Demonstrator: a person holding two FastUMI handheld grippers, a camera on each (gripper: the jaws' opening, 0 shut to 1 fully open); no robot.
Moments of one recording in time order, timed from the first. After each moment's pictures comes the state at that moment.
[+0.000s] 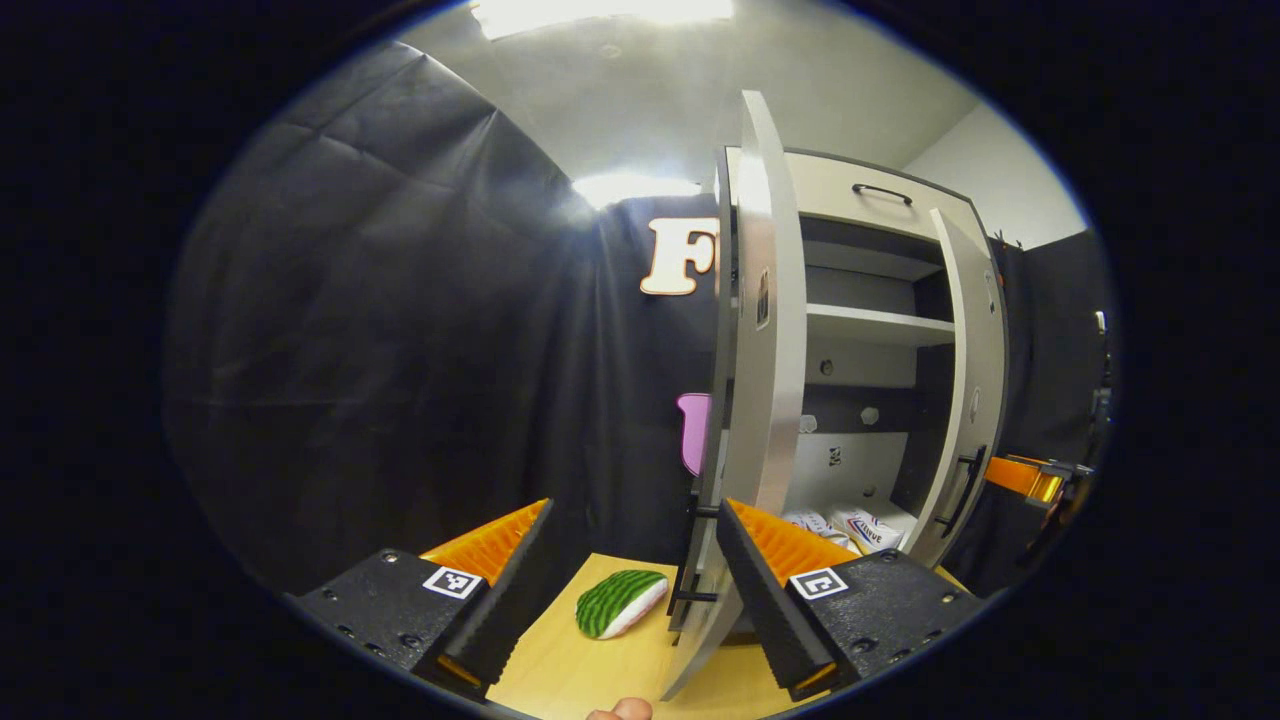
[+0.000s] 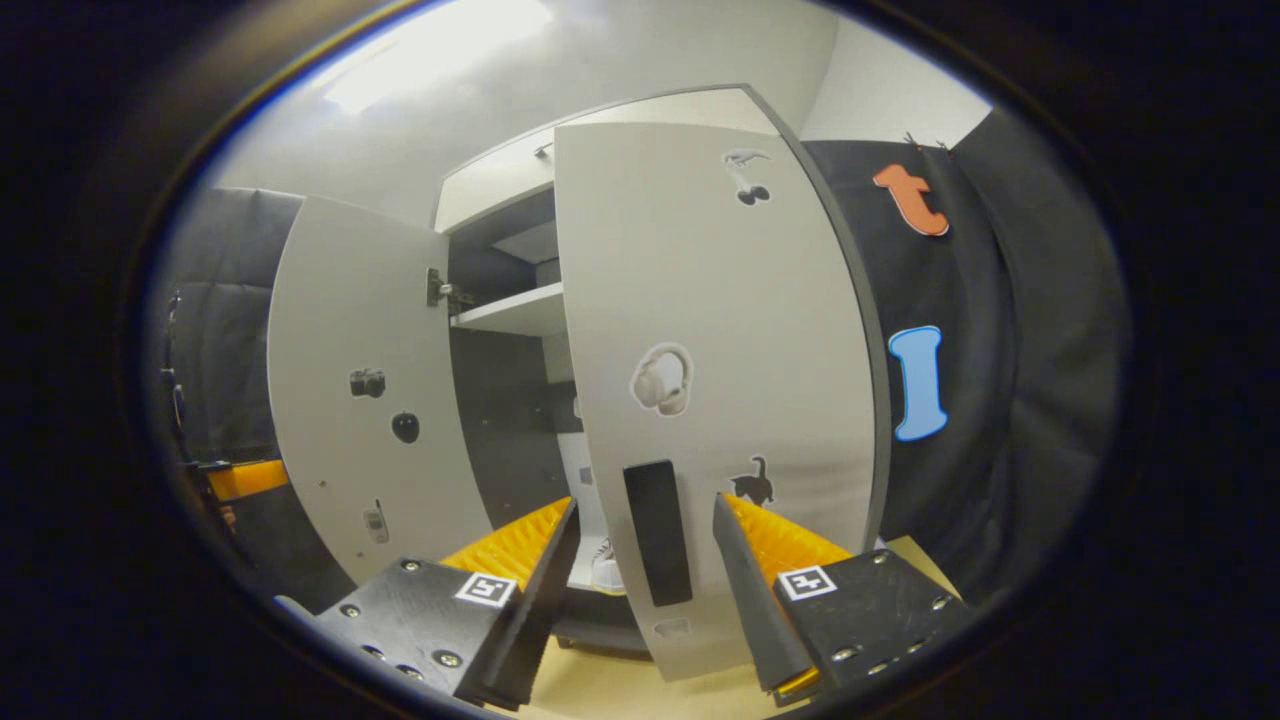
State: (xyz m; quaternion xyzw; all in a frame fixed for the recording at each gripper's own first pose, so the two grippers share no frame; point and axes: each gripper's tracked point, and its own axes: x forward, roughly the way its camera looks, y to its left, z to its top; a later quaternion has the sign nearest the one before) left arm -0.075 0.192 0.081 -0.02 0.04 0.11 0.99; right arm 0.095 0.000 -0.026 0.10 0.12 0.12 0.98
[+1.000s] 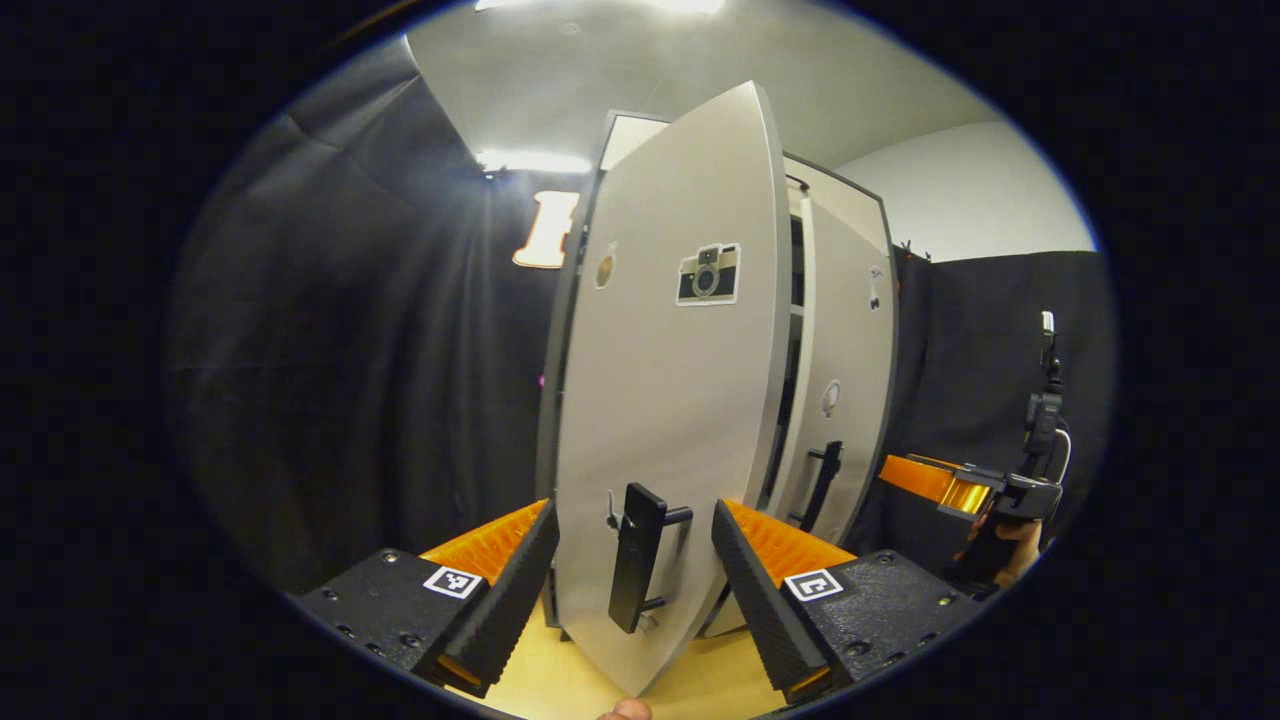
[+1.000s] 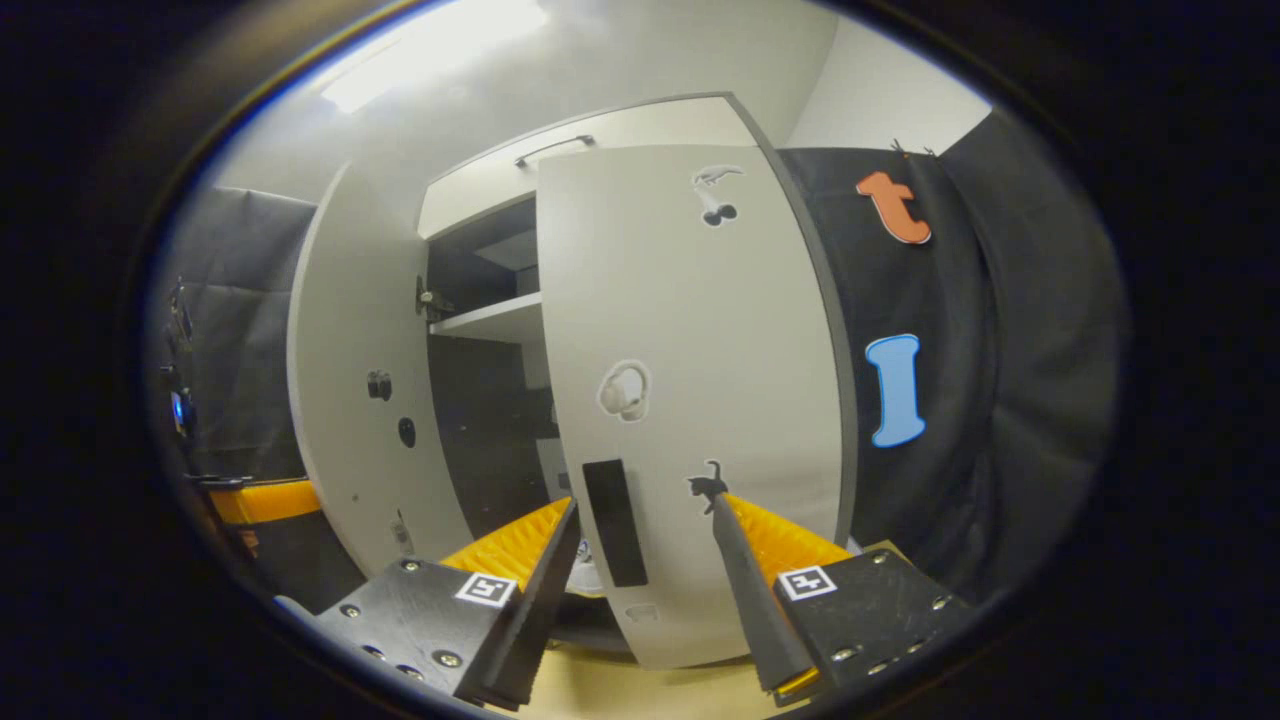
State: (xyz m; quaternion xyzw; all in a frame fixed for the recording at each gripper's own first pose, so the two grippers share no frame) left arm -0.035 0.053 0.068 -0.06 0.05 -0.08 0.99; right arm 0.094 -0.033 -0.020 0.09 0.12 0.10 0.98
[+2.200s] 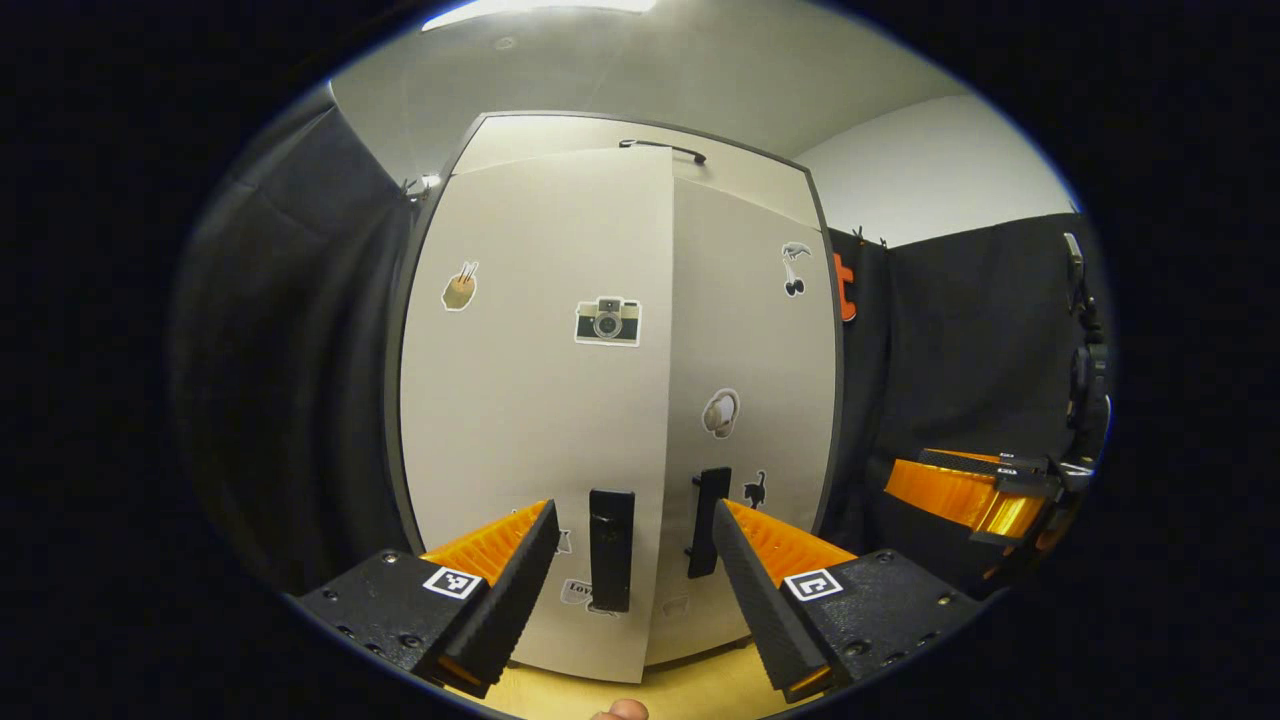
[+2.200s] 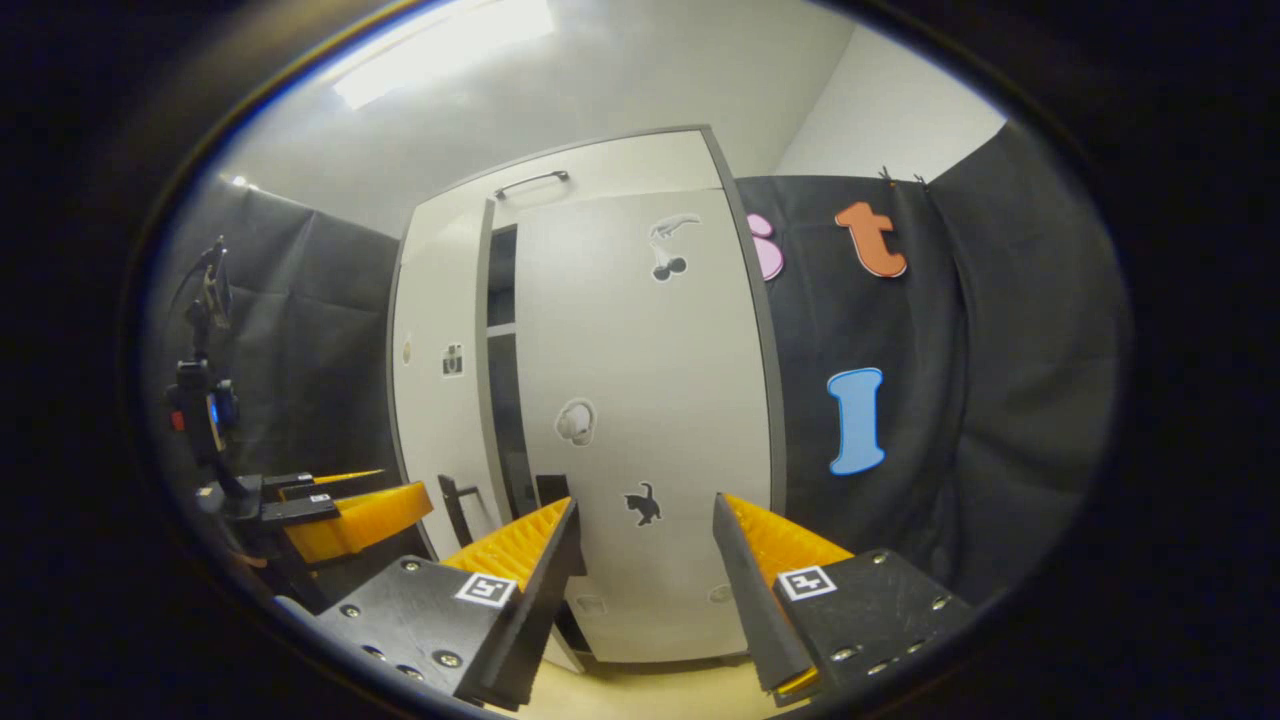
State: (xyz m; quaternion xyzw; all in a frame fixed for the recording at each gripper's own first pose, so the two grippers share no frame) left arm 0.022 -0.047 0.071 -0.01 0.02 -0.10 0.99; right arm 0.082 -0.080 0.013 0.06 0.09 0.08 0.99
